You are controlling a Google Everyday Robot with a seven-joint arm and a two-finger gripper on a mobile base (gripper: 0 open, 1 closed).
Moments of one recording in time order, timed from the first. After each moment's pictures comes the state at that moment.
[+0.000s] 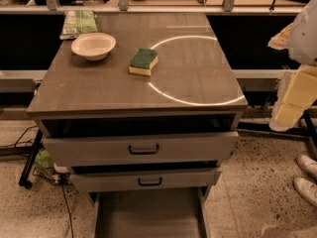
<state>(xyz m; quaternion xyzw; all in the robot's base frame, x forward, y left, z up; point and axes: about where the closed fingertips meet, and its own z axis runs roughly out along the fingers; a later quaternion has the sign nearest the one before) 0.438 -0.217 0.976 -0.60 0.78 -0.03 0.16</state>
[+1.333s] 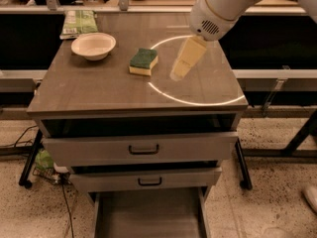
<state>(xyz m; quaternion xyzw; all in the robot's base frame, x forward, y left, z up) 0.601 -0.075 0.955 -0.57 0.77 0.02 0.28</state>
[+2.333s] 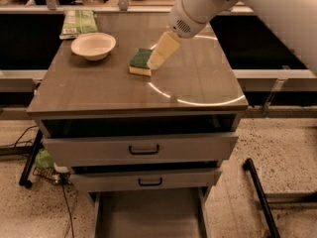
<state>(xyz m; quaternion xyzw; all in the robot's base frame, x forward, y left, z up) 0.672 -0.033 0.936 -0.53 0.78 0.05 0.33</state>
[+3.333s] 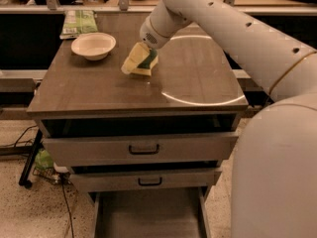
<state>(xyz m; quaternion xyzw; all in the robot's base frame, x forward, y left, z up) 0.737 0.047 0.869 -0.52 0.78 0.11 0.32</state>
